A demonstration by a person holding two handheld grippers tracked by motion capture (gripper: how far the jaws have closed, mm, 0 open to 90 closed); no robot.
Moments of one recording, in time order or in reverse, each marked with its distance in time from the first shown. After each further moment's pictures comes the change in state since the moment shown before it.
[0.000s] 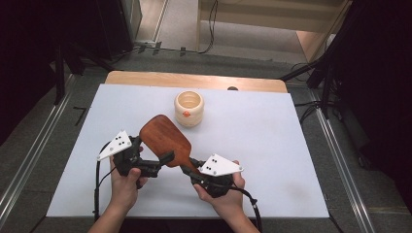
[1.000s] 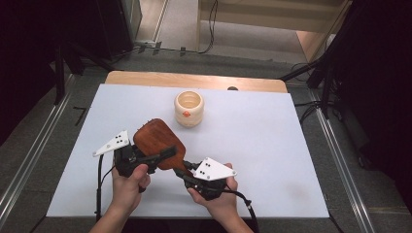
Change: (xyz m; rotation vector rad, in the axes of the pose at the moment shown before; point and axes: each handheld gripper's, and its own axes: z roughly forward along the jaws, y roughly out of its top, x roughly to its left) left arm 0.002 -0.001 -0.001 -0.016 -0.178 -0.119; right arm 0.009 -0.007 0.014 -0.045 0.031 -0.024
